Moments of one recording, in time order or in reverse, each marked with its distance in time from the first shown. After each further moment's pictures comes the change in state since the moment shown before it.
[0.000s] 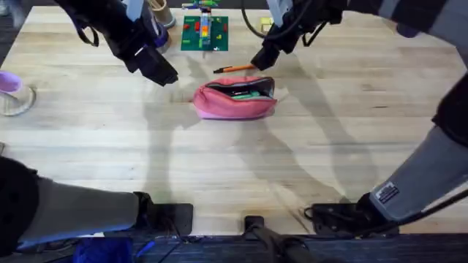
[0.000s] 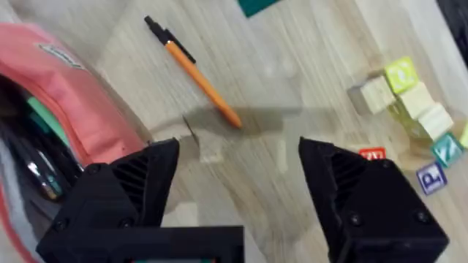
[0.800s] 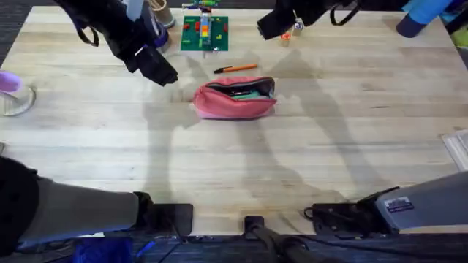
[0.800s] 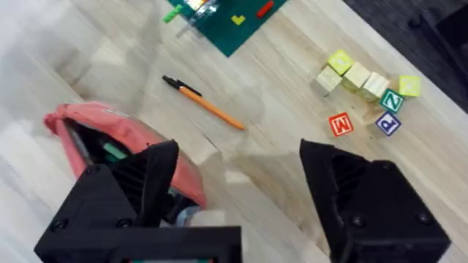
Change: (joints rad) left arm 0.000 0.000 0.000 0.000 0.000 0.000; right arm 0.002 -0.275 0.000 -0.078 0.049 0.338
